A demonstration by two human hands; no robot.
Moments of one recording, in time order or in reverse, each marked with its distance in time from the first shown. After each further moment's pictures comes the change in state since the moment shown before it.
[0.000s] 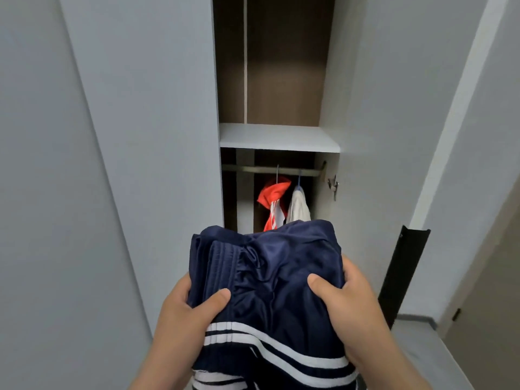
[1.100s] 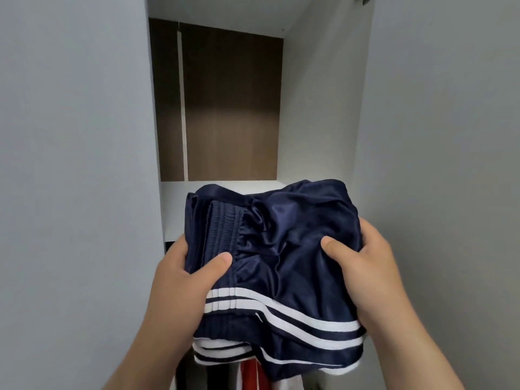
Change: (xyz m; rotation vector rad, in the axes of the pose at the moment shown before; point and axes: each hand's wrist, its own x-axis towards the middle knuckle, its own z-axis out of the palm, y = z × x) left_hand 0.350 0.081 0.069 -0.172 -0.356 0.370; right_hand 0.277 -0.083 0.060 -0.017 0.369 -0.440
